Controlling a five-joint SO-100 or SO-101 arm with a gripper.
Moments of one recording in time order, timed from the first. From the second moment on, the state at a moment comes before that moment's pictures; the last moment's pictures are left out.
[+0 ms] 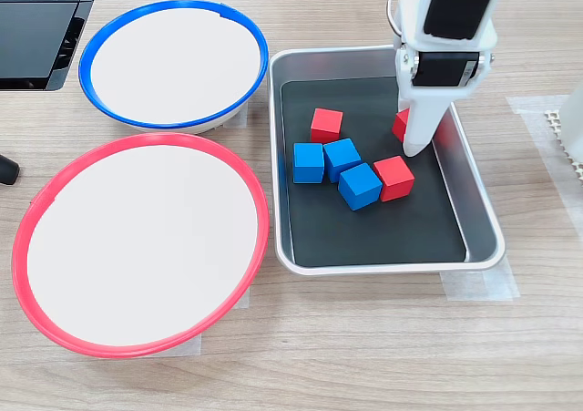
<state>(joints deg) 16.0 103.7 129.8 65.4 -102.1</state>
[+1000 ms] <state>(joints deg) -12.6 76.5 90.5 47.9 -45.3</state>
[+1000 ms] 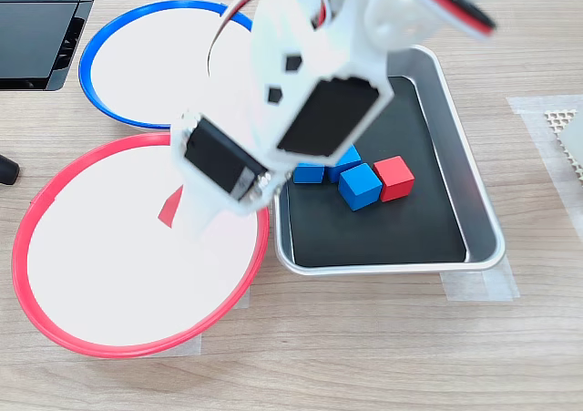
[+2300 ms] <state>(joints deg) 12.7 94.0 116.6 62.3 -13.2</state>
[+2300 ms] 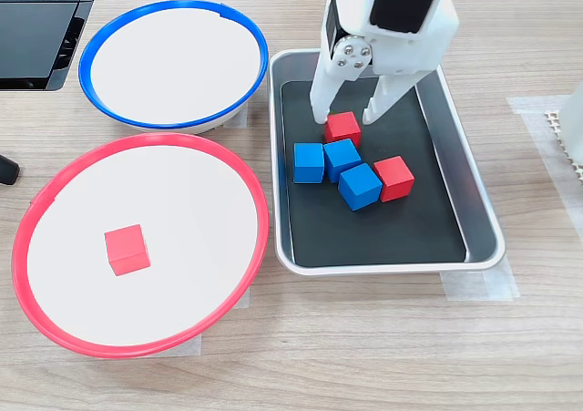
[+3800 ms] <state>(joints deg) 0.2 98.9 101.4 73.5 -73.8</state>
